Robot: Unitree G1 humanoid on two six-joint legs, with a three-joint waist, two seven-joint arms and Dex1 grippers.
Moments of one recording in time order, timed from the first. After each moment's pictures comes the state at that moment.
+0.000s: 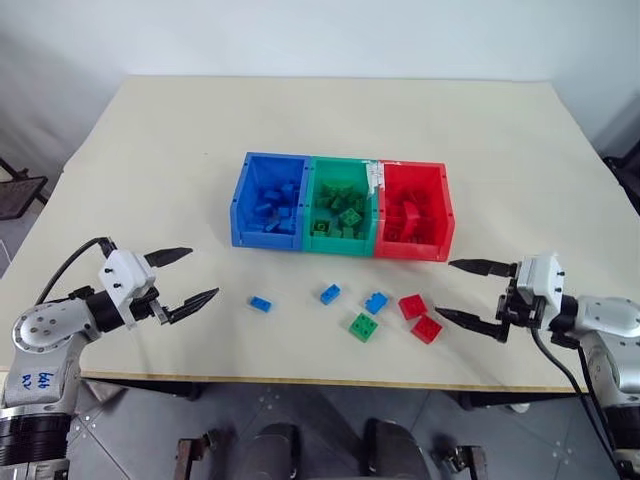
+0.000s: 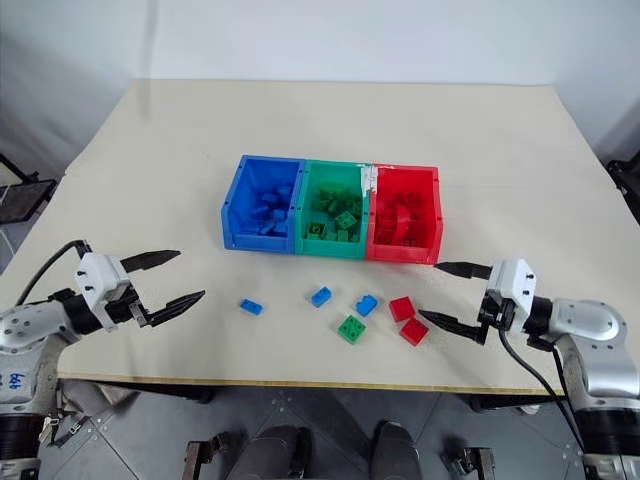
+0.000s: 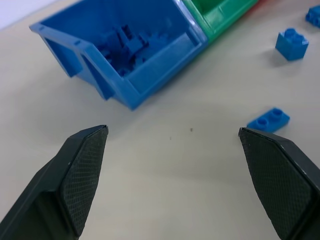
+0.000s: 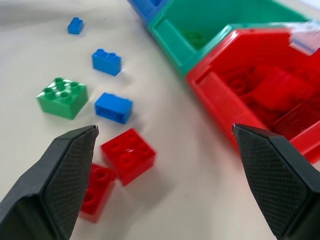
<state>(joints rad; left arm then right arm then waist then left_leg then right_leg) -0.13 0.72 0.27 0.06 -0.36 -0.04 -0.96 -0.12 -0.76 -0.19 0.05 0.47 -0.06 1.22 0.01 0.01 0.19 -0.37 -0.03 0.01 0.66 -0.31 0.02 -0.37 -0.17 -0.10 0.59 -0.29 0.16</state>
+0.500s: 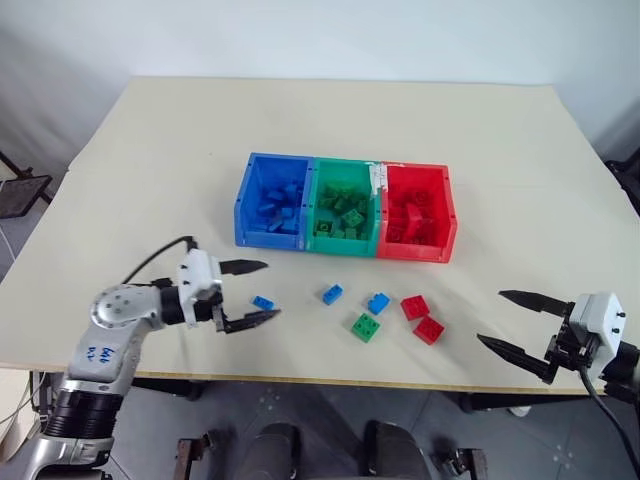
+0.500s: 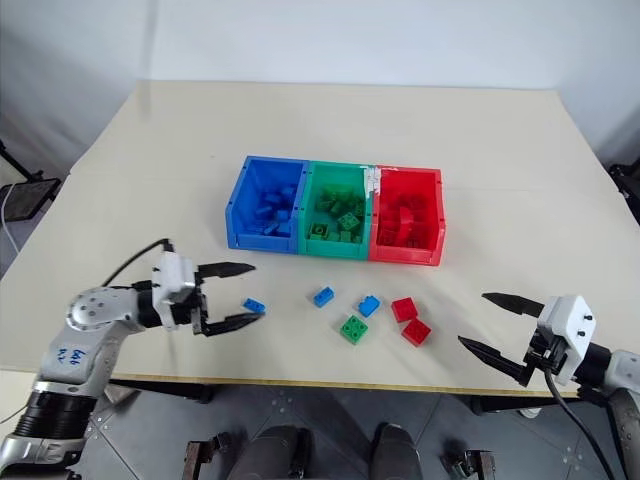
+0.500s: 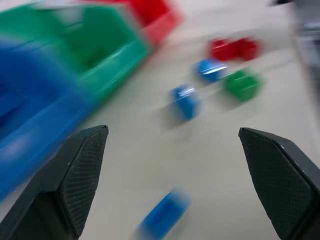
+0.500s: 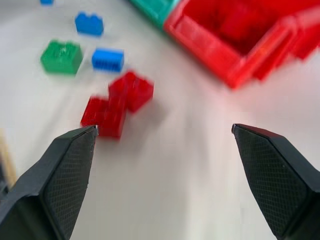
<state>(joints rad) -0.25 0.64 -0.03 -0.08 -0.40 0.11 -1.12 0.23 -0.79 -0.43 -0.11 0.52 0.03 1.16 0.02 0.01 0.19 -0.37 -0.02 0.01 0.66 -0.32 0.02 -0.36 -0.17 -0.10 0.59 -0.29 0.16</state>
